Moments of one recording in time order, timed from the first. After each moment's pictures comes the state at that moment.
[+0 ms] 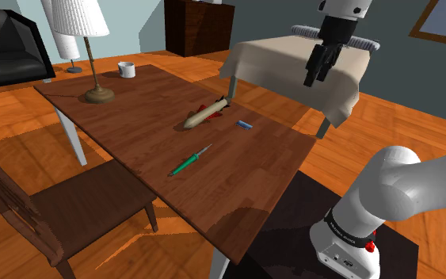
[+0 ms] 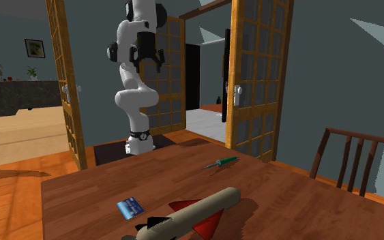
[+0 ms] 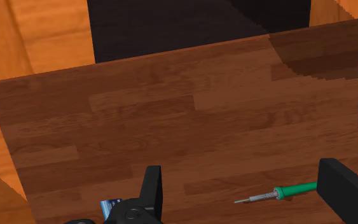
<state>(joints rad) 0.00 -0.82 -0.07 -2.26 -0.03 1.43 -0.05</state>
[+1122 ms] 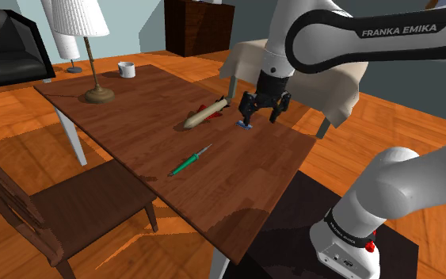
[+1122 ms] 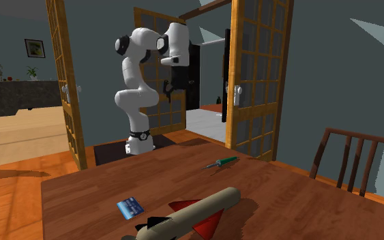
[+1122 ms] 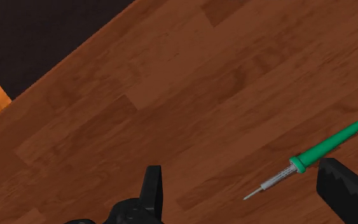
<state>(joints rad) -0.08 -0.67 0.28 -2.50 0.14 1.89 0.57</state>
